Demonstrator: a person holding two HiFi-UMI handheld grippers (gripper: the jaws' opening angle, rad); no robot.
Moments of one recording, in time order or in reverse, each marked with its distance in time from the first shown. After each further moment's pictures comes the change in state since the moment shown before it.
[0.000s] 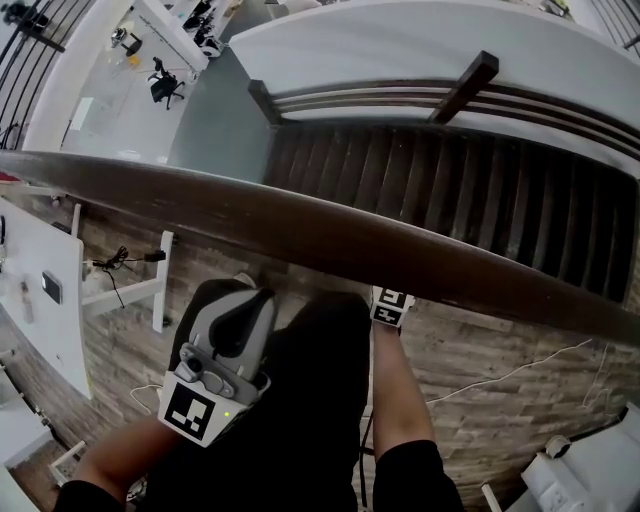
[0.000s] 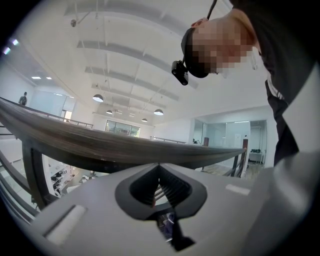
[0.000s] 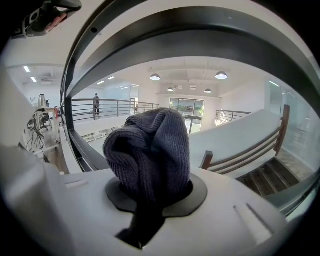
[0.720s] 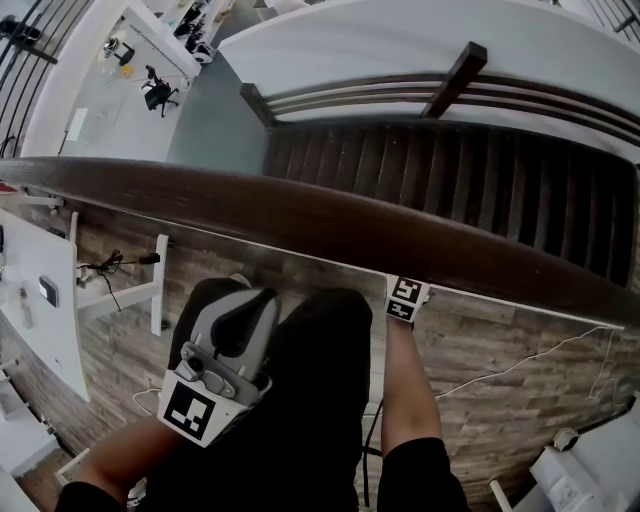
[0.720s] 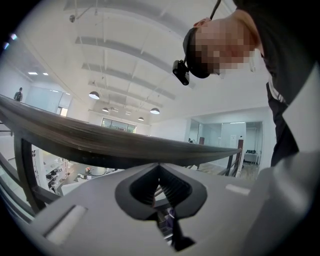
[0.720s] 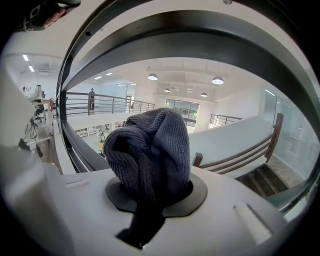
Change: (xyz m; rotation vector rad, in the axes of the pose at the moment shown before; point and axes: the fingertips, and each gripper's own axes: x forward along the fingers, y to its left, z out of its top) left arm 0.008 -0.030 -0.006 -0.013 0.000 -0.049; right arm -0.014 -0.058 -0.014 -0.052 -0.002 -0.081
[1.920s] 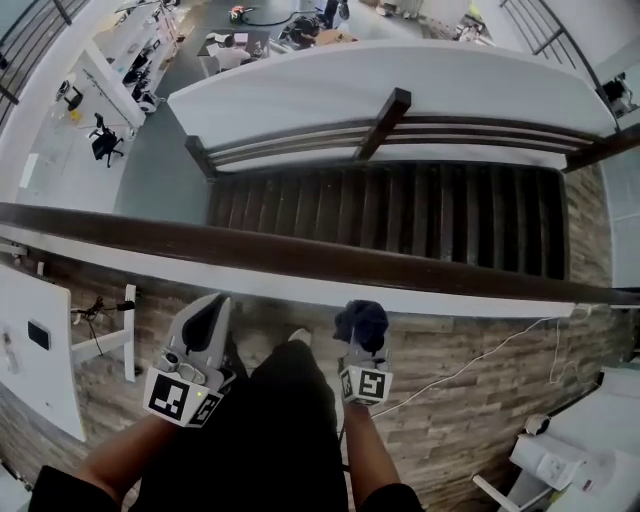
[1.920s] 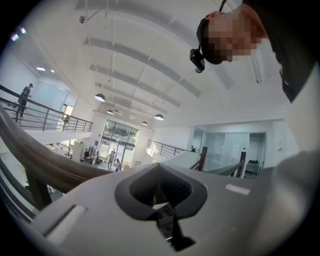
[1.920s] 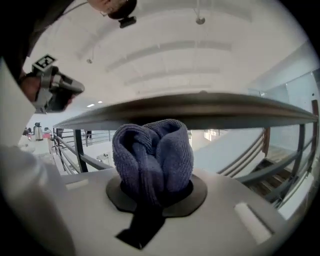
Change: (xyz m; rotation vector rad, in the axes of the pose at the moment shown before) left arm -0.012 0.046 0.049 -0.073 -0.038 0.029; right arm -0.197 0.010 0.127 0.196 -0.230 -0.002
